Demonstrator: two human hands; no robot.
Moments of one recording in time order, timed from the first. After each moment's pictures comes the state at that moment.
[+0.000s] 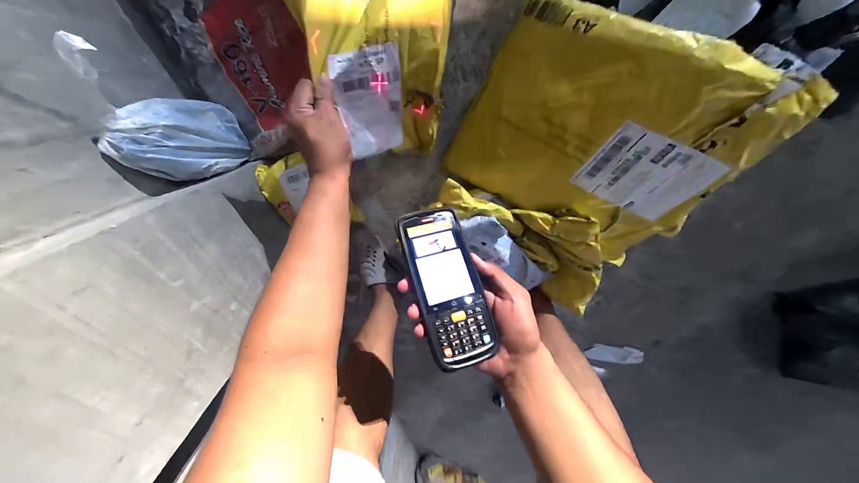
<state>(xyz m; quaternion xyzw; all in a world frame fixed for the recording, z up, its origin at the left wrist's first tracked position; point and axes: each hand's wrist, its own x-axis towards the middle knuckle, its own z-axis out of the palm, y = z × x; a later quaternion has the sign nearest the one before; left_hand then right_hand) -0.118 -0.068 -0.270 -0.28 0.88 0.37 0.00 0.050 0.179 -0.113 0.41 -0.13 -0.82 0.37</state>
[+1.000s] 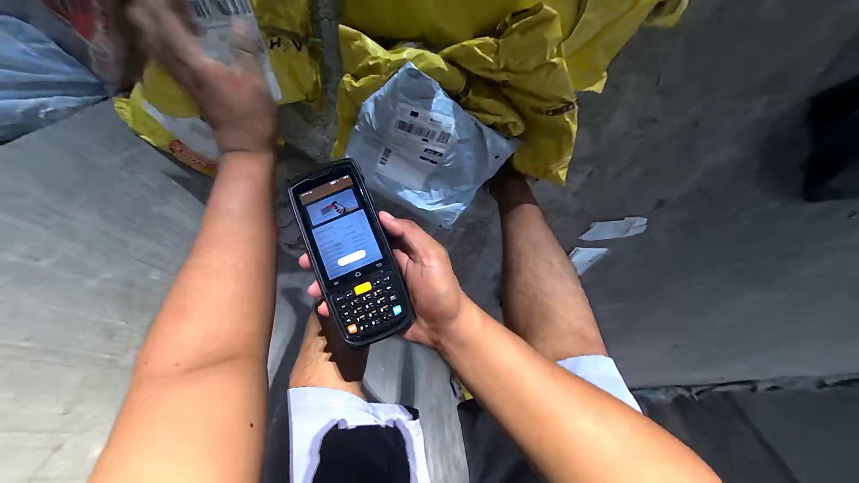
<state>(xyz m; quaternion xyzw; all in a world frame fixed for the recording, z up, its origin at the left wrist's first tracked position) -0.007 -0.028 -0.240 -0.06 0.96 0.21 0.19 0.149 0.169 -0.074 0.46 -0.11 -0.82 0.33</state>
